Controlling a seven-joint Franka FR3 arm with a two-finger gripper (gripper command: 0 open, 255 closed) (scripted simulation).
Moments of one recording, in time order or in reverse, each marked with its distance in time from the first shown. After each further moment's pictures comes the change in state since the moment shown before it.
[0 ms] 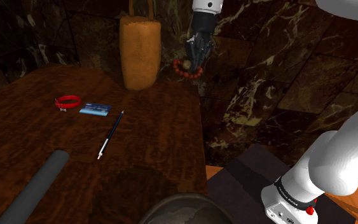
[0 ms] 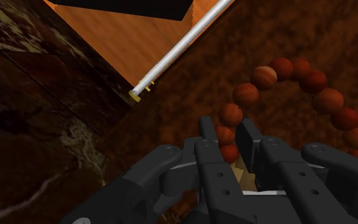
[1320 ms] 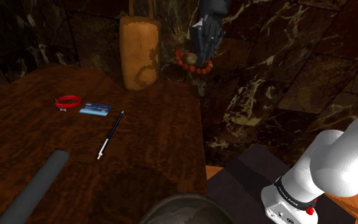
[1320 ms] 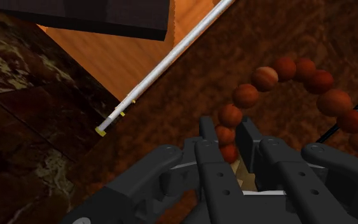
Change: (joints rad) arm 0.071 -0.100 0.077 0.046 0.048 -0.117 0.173
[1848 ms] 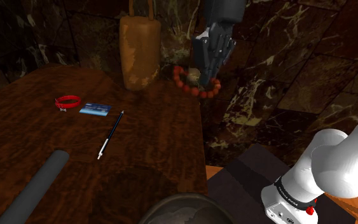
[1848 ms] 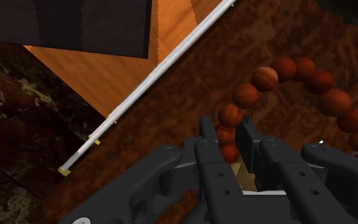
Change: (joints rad) arm 0.071 -0.106 0.099 -0.101 0.061 0.035 0.168
